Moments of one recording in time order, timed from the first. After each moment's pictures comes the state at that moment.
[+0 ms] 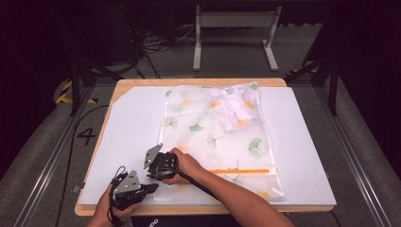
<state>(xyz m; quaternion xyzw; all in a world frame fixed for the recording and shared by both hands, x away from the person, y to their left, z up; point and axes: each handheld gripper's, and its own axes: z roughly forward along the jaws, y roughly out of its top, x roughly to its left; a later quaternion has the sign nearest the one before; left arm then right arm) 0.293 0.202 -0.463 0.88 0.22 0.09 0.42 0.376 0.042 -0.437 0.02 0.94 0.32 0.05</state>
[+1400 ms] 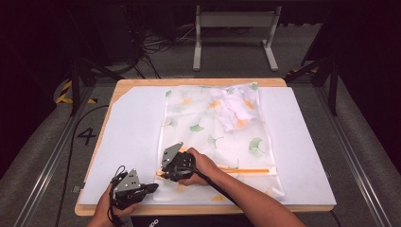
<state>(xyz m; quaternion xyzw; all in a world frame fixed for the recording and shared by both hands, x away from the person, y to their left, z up) 0.294 0.203 -0.463 0.87 0.23 0.08 0.42 0.372 -0.006 -0.428 0.04 0.94 0.34 0.05</state>
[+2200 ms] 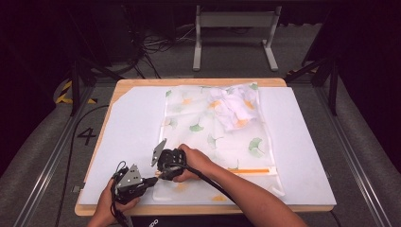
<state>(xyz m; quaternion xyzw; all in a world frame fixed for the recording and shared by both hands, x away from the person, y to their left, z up) 0.305 0.199 -0.460 0.87 0.24 0.12 0.40 0.380 0.021 -0.419 0.02 0.97 0.25 0.03</state>
